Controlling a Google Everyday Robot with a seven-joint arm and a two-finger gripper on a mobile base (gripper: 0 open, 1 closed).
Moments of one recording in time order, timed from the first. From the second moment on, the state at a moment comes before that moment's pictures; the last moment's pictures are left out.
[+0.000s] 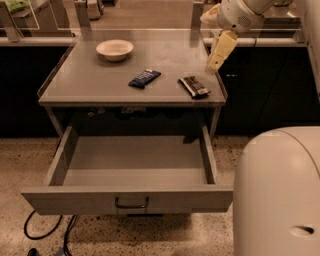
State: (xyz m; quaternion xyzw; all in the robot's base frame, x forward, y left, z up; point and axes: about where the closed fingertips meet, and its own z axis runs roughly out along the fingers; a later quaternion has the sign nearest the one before) arm 0.701 -0.139 0.978 -0.68 0.66 0.06 0.31
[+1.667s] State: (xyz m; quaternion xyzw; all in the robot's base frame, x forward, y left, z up) arm 0.754 -0.139 0.787 -0.66 0.68 0.19 0.28
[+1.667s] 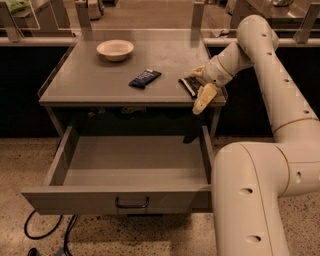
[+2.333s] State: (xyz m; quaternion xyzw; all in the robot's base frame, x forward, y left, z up) arm 0.754 -0.139 0.787 -0.66 0.68 0.19 0.28
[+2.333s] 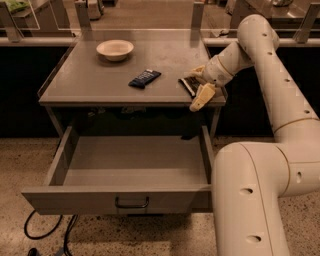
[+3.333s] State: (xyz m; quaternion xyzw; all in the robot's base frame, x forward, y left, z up) arm 0.745 -0.138 0.794 -0.66 0.68 0.19 0.28
